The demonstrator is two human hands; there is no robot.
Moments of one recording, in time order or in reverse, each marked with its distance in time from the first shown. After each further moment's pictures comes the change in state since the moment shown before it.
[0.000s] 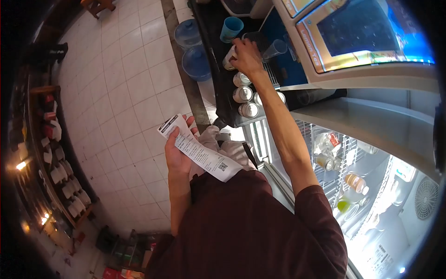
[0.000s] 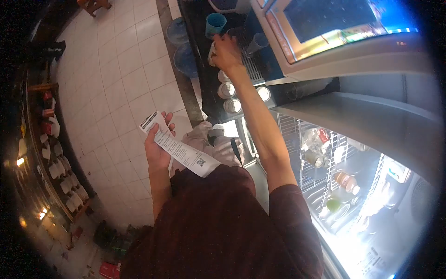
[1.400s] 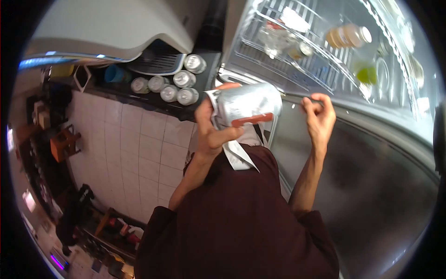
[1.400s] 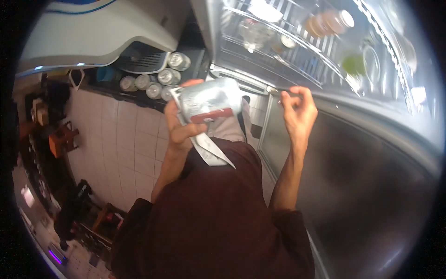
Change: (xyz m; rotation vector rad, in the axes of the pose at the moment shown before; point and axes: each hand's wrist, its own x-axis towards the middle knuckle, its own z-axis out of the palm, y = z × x) left_hand -0.029 -0.143 0.158 0.779 -1.086 -0.367; right_hand -0.499 -0.044 -0.162 -0.280 0.414 1.317
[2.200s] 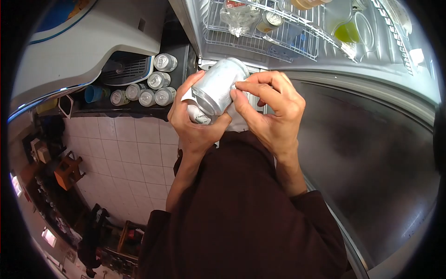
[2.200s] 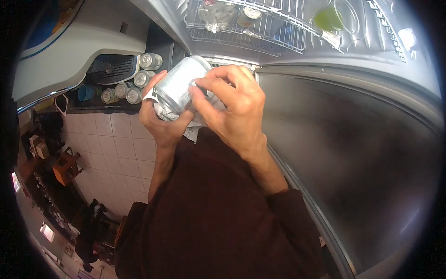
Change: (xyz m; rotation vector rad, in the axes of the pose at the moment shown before) left_hand 0.008 -0.009 0.027 0.830 0.106 0.581; right_hand -0.017 -0.116 -0.061 0.687 -0.014 -0.195
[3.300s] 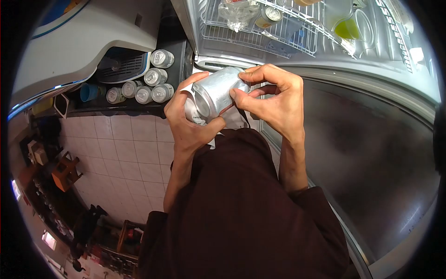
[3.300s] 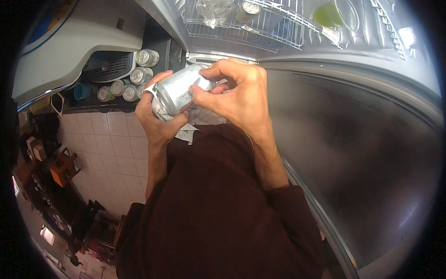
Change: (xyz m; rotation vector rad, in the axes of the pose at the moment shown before) left_hand 0.001 -0.005 -0.017 -0.191 -0.176 -0.169; right_hand 0.033 -0.019 -0.008 0.304 -0.113 0.380
